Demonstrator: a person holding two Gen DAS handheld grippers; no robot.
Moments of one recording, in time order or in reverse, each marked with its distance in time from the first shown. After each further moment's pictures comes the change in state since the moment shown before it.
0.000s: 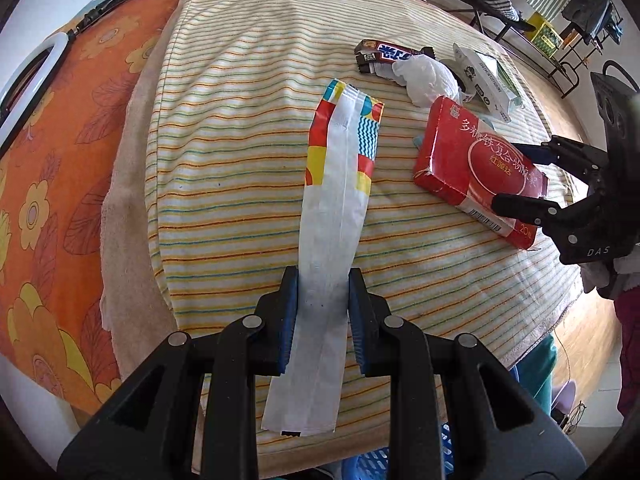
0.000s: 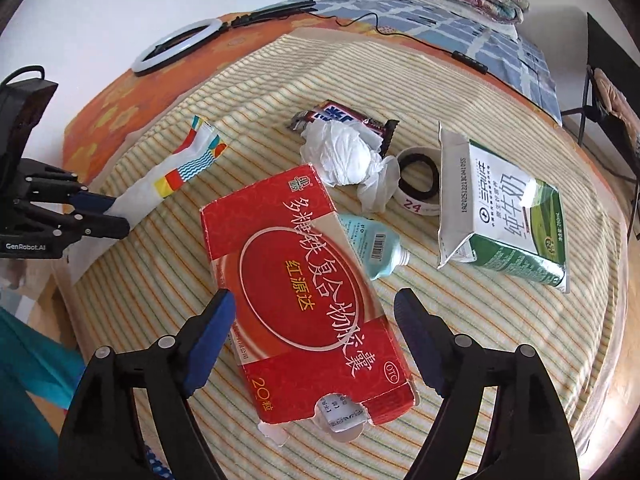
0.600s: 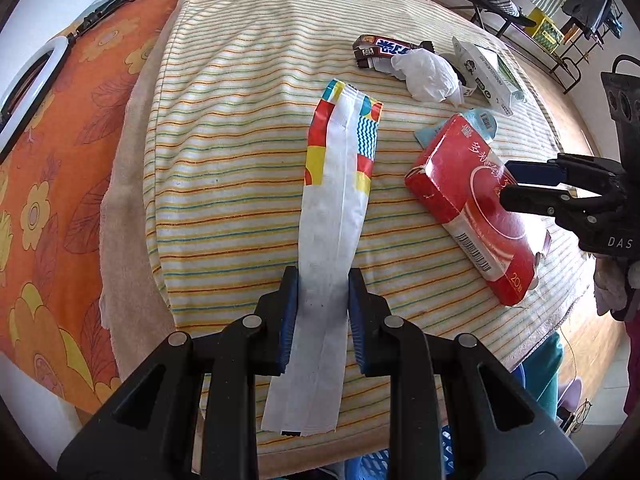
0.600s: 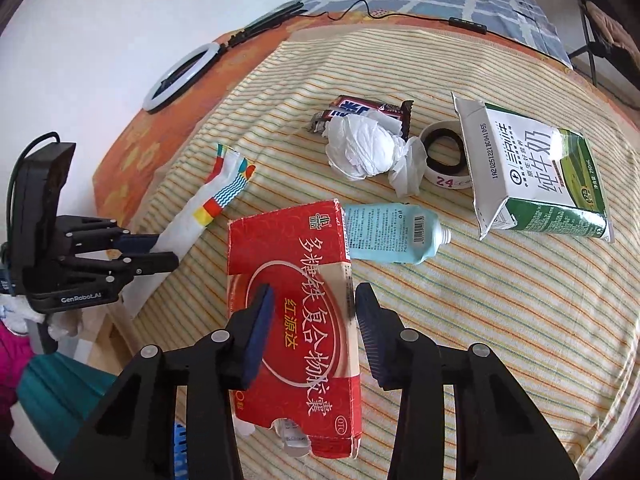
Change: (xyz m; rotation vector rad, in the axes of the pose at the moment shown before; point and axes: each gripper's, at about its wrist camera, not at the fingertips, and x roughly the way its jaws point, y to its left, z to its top) left arm 0.003 -0.004 -0.004 0.014 -0.003 0.020; right arm -0.011 0.002 -0.005 0.163 -0.001 0.148
